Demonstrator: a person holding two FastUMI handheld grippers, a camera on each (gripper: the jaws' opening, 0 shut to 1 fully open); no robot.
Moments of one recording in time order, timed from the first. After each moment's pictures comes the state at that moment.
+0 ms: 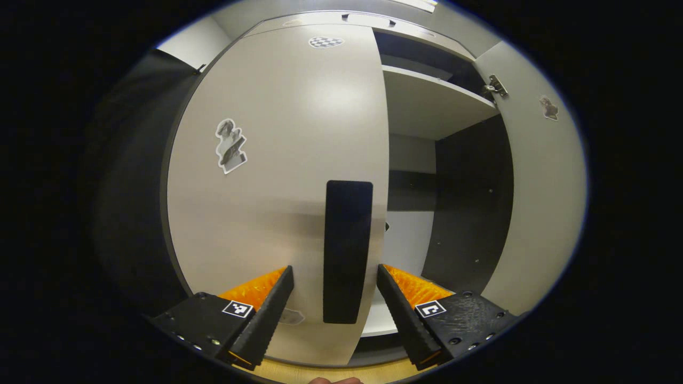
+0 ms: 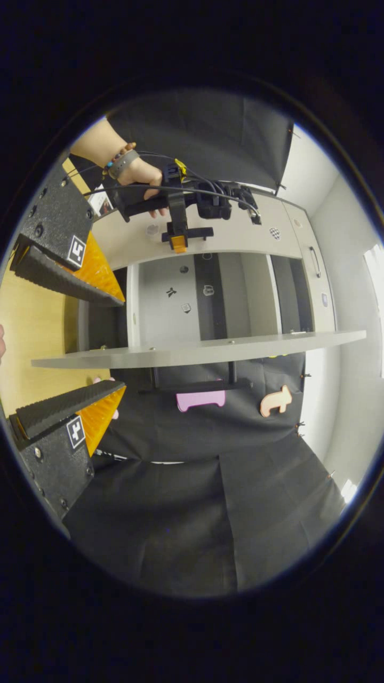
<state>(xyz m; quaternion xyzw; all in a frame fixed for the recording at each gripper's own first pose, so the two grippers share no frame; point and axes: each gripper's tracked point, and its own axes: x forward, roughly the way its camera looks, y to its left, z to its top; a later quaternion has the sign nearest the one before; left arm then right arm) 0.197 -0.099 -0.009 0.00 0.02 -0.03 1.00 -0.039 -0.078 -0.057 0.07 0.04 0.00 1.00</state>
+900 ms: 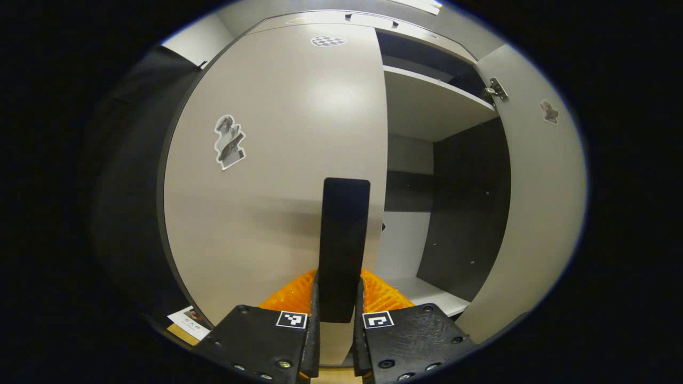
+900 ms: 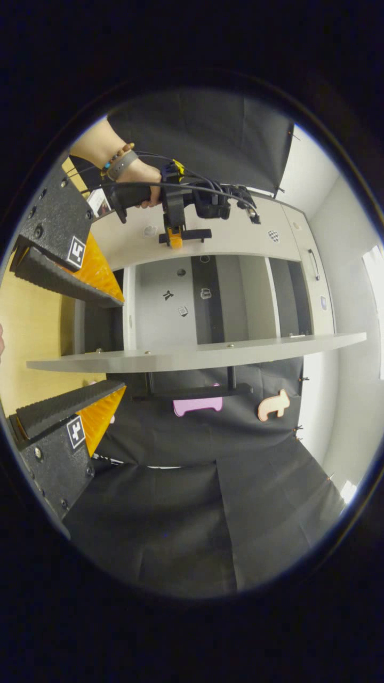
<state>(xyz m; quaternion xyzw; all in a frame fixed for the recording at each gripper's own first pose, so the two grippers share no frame) 0.194 -0.104 -0.012 0.01 0.02 -0.04 1.00 -0.031 -0.075 -0.051 0.06 0.02 0.01 1.00</state>
